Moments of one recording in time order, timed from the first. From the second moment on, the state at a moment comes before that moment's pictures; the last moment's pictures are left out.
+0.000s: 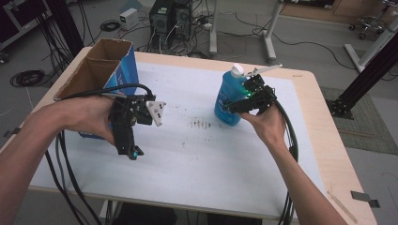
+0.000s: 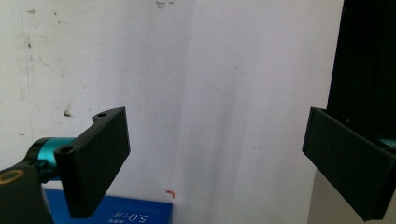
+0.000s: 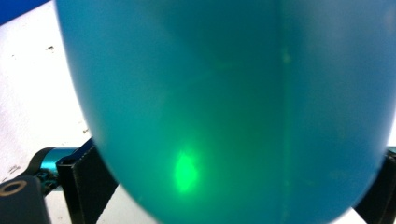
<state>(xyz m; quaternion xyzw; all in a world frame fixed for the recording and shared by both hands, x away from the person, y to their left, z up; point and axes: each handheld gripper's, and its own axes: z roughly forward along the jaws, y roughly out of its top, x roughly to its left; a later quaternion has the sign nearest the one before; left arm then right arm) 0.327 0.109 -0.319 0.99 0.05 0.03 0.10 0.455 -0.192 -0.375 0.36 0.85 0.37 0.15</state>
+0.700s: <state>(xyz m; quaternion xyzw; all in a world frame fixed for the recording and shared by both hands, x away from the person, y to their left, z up) 0.327 0.109 -0.319 0.99 0.05 0.03 0.10 0.455 -0.190 -0.375 0.35 0.84 0.39 0.15</state>
